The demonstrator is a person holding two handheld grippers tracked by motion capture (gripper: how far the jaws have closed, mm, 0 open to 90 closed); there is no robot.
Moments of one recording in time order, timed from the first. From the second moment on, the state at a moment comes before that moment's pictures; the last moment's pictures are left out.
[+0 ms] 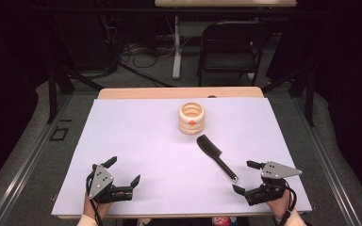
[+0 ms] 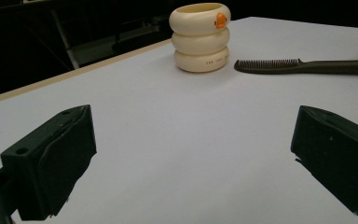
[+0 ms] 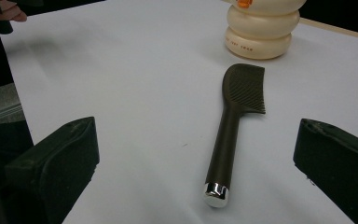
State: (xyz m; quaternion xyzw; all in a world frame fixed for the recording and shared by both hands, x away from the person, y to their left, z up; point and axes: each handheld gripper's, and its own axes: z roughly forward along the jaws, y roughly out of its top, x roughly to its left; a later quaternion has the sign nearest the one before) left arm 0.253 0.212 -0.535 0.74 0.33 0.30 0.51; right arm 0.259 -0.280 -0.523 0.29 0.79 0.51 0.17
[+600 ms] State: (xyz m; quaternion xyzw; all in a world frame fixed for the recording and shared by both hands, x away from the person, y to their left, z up) left arm 0.252 0.213 -0.536 0.74 0.33 0.30 0.51; right arm 0.261 -0.274 -0.521 0.30 0.80 0.50 0.16
